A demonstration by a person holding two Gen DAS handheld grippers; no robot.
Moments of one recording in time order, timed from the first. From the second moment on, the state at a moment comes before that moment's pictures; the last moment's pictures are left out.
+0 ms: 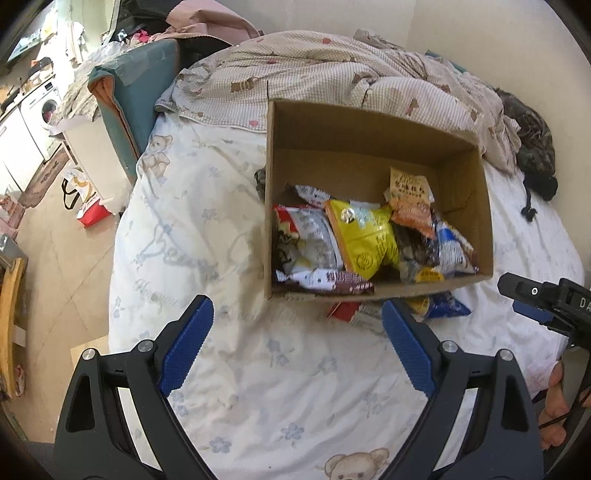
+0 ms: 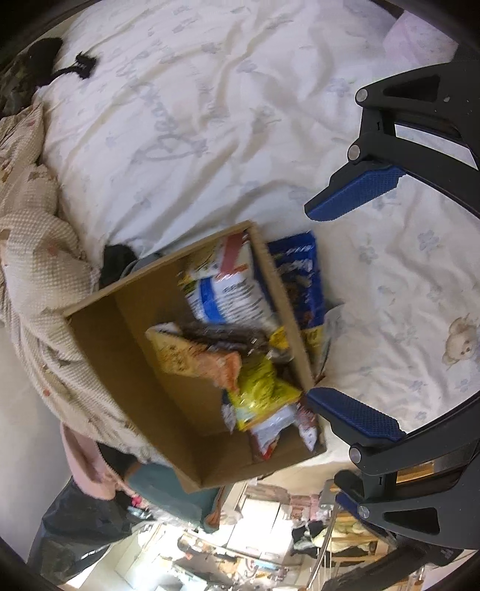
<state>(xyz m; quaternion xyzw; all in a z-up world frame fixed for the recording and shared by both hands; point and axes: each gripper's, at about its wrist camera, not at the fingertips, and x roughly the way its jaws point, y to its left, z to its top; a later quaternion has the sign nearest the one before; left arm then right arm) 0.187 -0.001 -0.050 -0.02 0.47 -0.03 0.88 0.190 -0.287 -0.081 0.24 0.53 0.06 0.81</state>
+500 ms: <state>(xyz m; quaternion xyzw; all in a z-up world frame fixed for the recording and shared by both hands) 0.190 0.003 -0.097 -0.05 0.54 -0.01 0.84 0.160 -0.327 -0.109 0.30 0.56 0.03 0.77</state>
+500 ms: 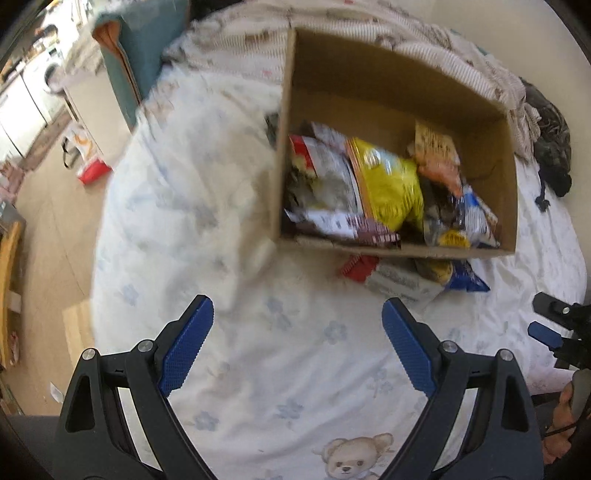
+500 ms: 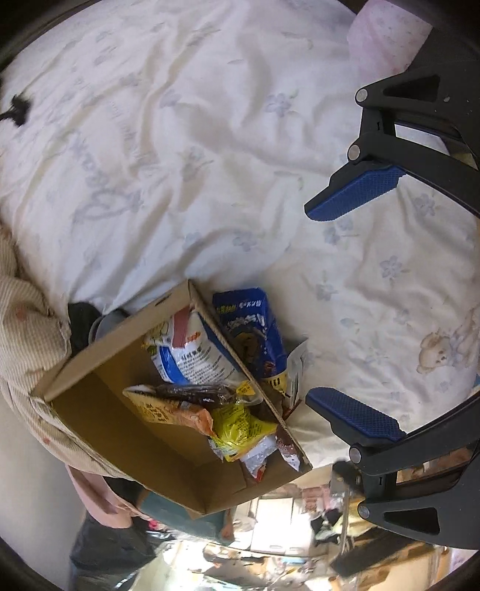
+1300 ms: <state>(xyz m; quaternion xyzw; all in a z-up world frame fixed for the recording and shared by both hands) 0.244 -0.054 -0.179 -0.15 0.59 0.07 0.79 0.171 -0.333 -0.112 0.34 0.56 0.04 0.76</state>
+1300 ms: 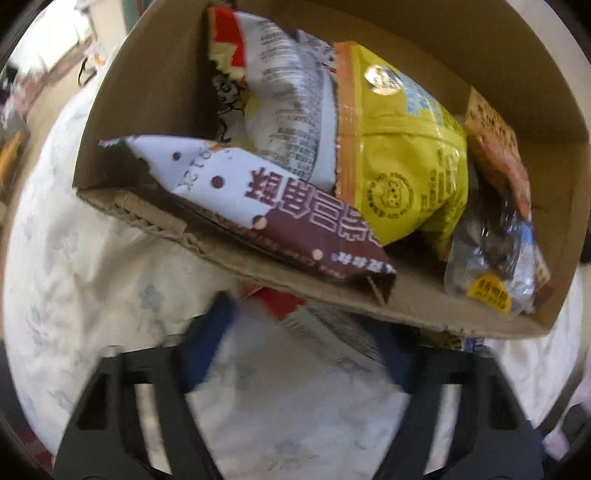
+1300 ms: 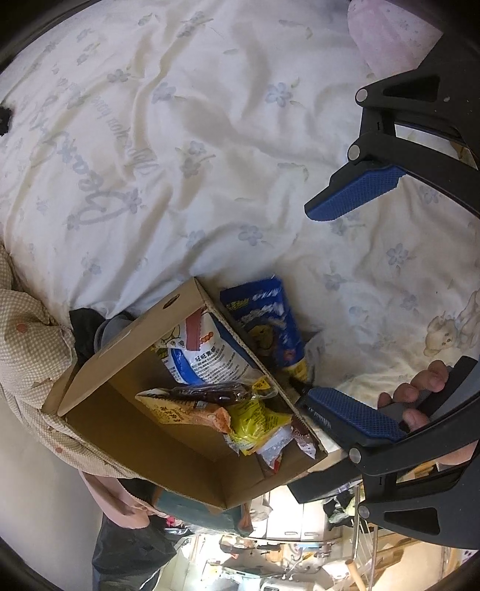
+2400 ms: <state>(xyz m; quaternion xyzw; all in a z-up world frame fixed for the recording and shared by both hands) 0.162 0.011 -0.073 -0.09 0.59 -0.06 0.80 0.143 -0.330 -0.132 0.40 0.54 0.03 0.74</state>
